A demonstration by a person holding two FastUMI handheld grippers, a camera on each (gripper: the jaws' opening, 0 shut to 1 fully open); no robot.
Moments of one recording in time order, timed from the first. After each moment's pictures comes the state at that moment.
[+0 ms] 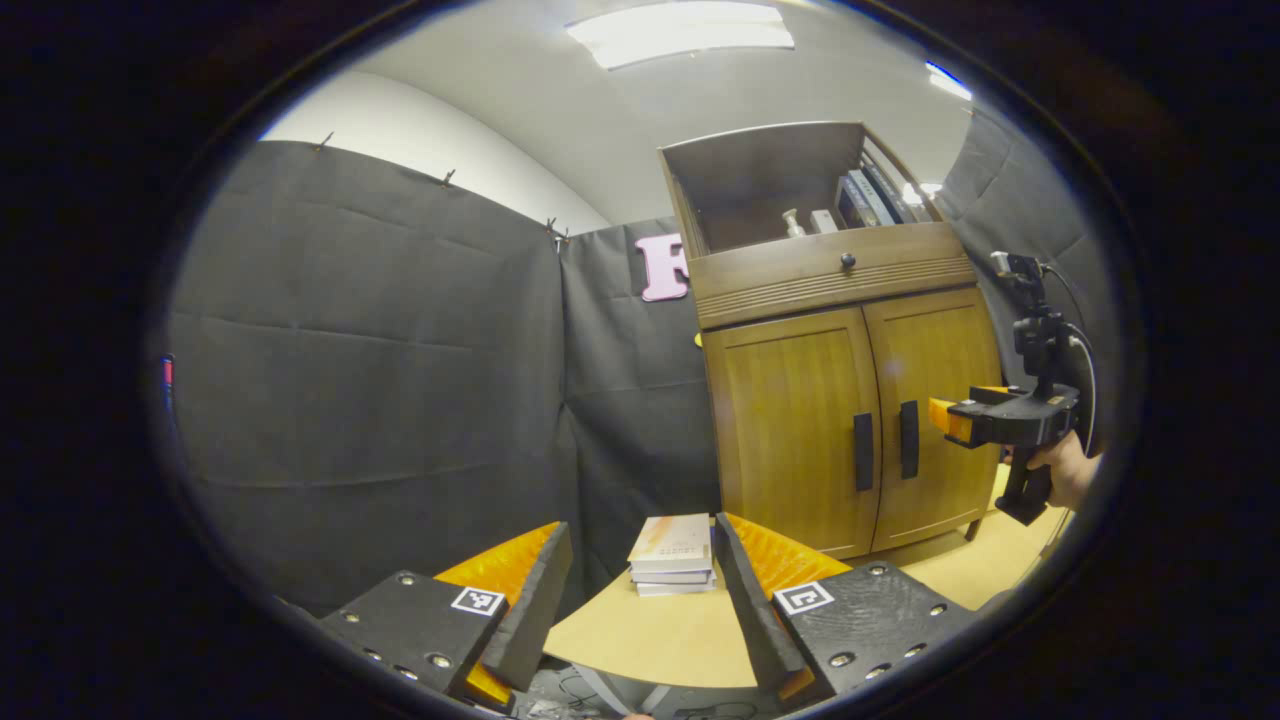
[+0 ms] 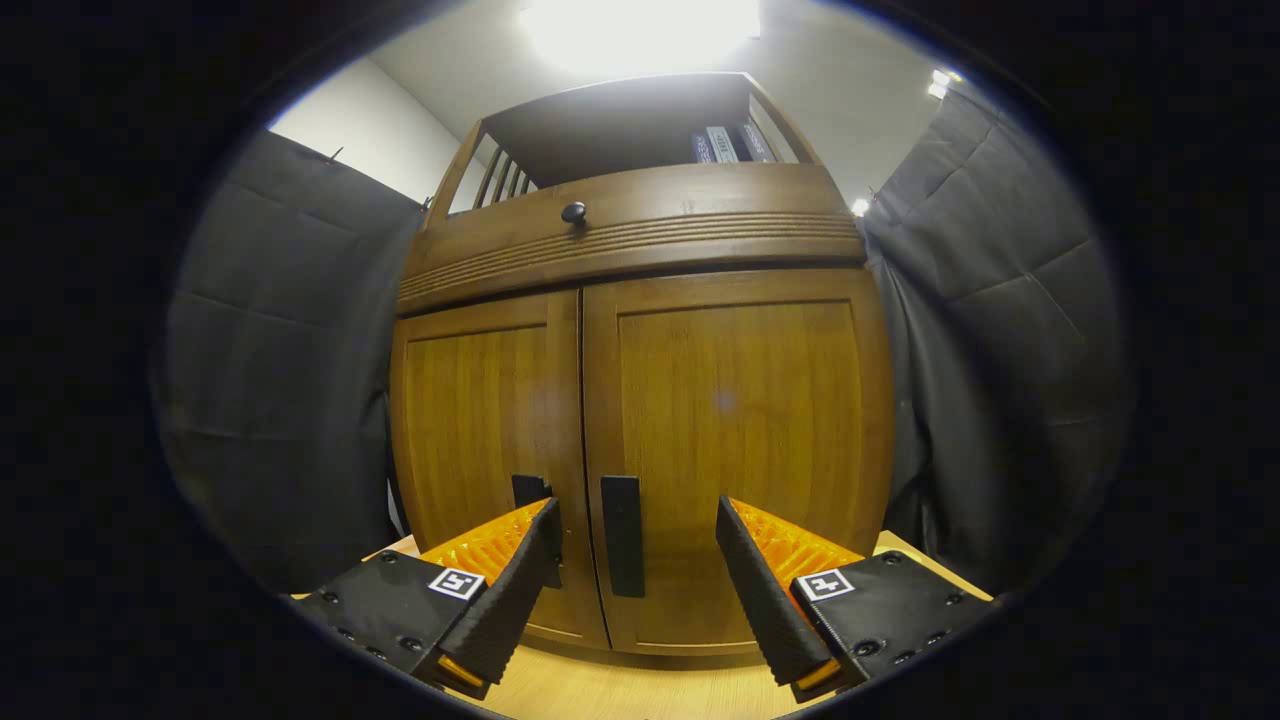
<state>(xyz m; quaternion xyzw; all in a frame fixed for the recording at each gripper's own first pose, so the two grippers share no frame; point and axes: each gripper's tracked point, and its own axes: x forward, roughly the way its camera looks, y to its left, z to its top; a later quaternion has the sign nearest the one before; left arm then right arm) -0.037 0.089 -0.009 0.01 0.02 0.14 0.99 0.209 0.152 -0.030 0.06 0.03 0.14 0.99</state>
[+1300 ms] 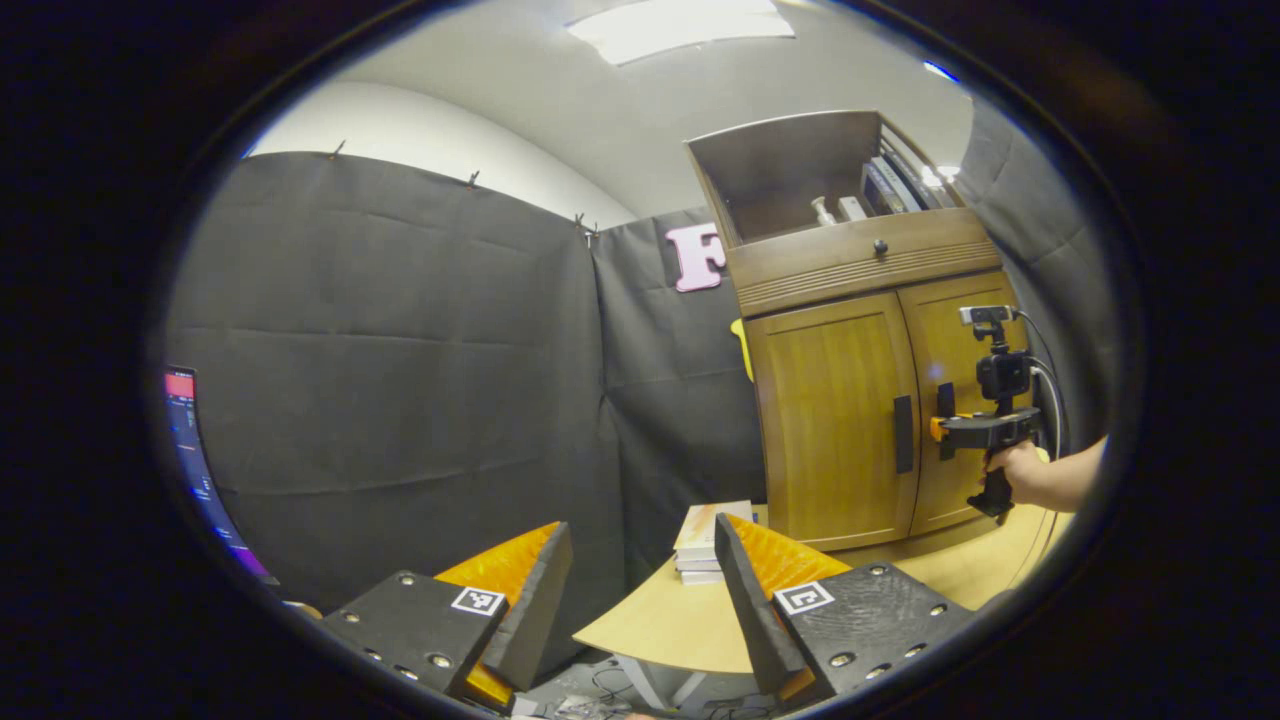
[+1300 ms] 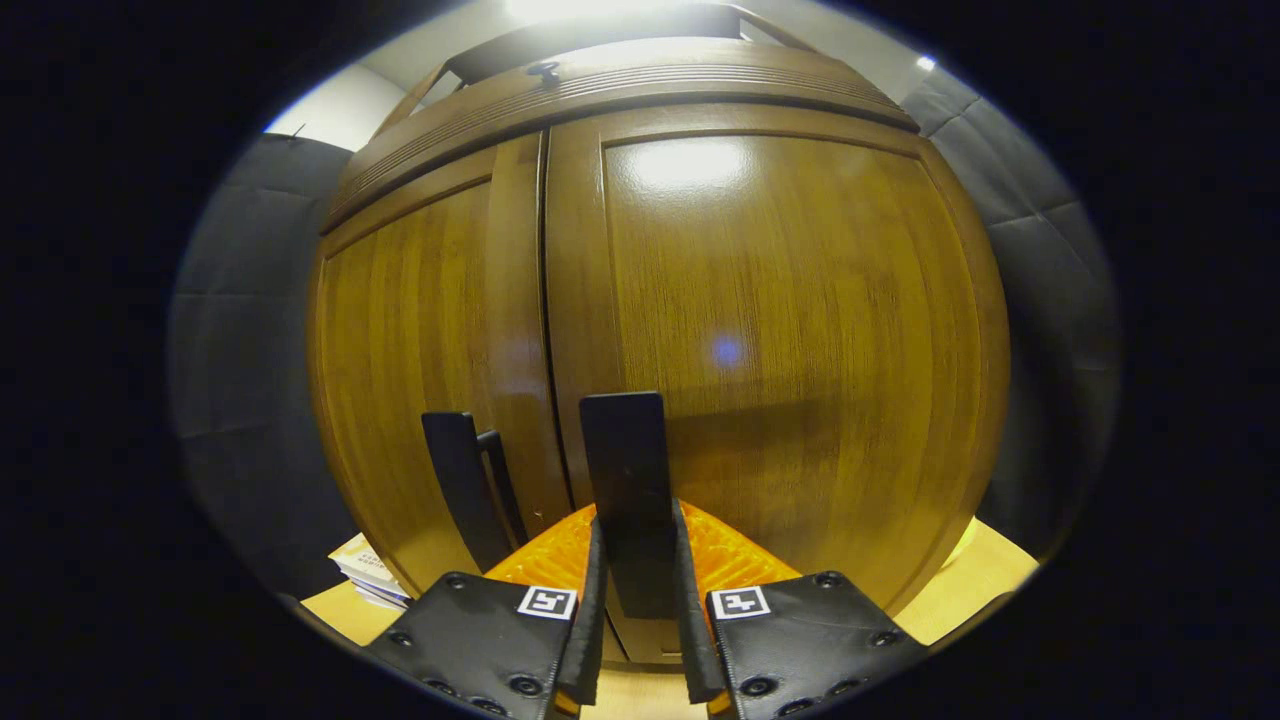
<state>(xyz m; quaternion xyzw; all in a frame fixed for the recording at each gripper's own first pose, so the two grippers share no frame) -0.065 0.118 -0.013 0.03 0.04 0.18 0.98 0.299 0.201 -0.106 0.06 0.11 0.12 0.98</state>
